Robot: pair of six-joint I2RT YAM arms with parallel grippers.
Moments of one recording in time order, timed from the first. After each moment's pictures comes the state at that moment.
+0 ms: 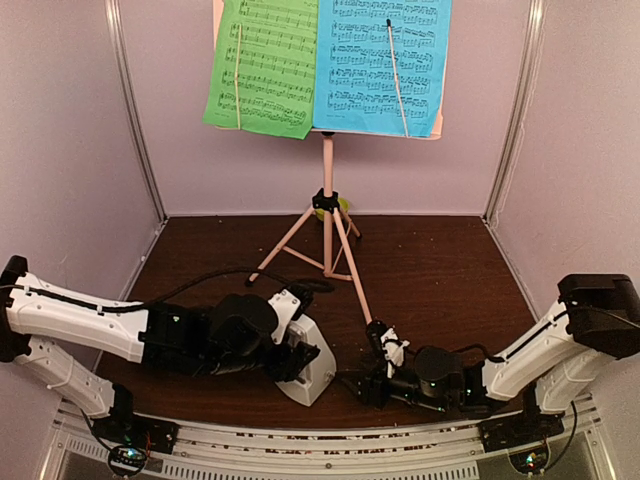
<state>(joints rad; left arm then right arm) -1.34 1.35 0.86 -0.19 -0.39 -0.40 1.32 1.58 0.34 0.95 0.29 0.46</state>
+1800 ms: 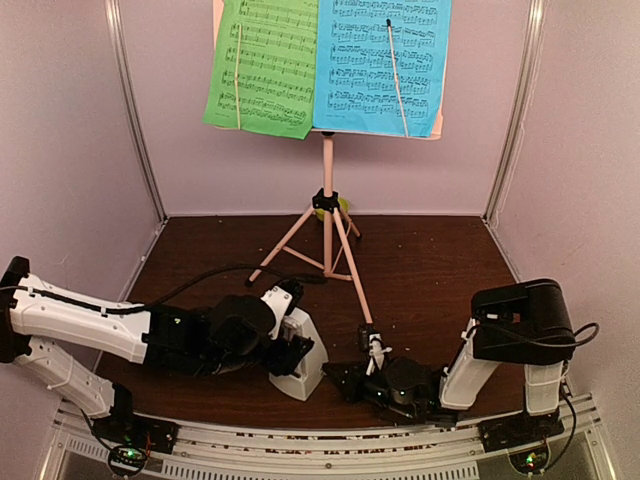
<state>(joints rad) -1.31 1.35 0.81 -0.14 -0.46 -0.46 1.30 2.02 0.47 1.33 0.35 0.87</state>
